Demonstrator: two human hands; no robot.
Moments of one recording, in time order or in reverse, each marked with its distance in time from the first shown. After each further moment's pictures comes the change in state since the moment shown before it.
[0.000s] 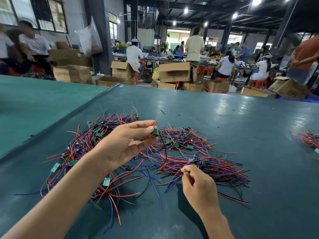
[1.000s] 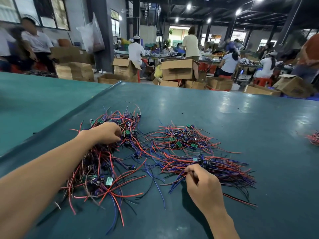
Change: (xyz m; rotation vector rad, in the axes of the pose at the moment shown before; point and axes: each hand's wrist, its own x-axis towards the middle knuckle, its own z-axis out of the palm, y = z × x) left_hand 0.106 0.021 -0.150 2.013 0.099 -0.090; right_hand 0.004 0.002 0.001 0.018 -0.082 0.048
